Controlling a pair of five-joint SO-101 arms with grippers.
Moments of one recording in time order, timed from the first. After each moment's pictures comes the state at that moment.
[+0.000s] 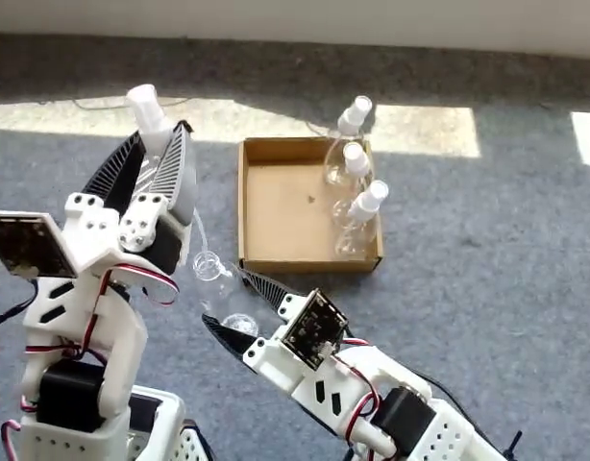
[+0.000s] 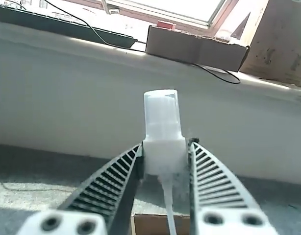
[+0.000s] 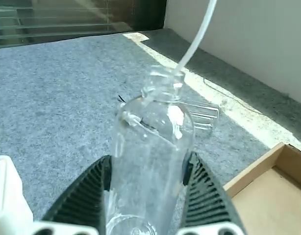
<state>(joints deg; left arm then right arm) 4.1 -79.0 49.7 34.5 18.3 -56.9 -92.1 80.8 29.8 6.9</state>
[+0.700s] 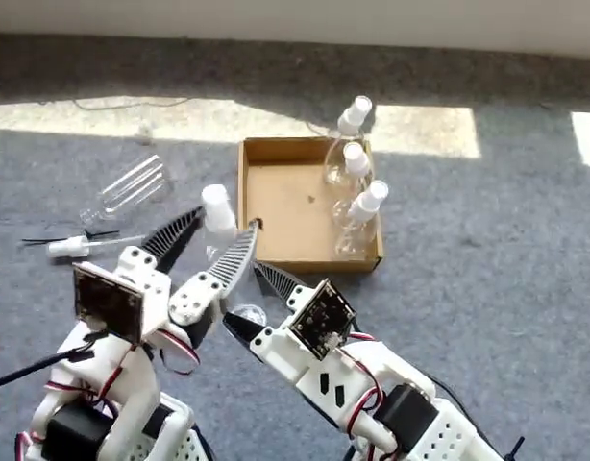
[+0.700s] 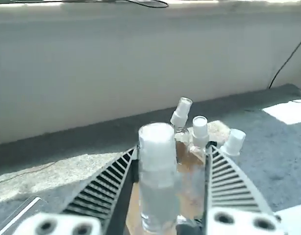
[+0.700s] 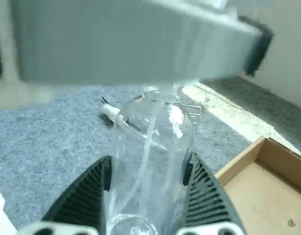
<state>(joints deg) 20.4 -94.6 59.0 53.1 4.0 -53.2 -92.1 80.9 29.8 6.7</state>
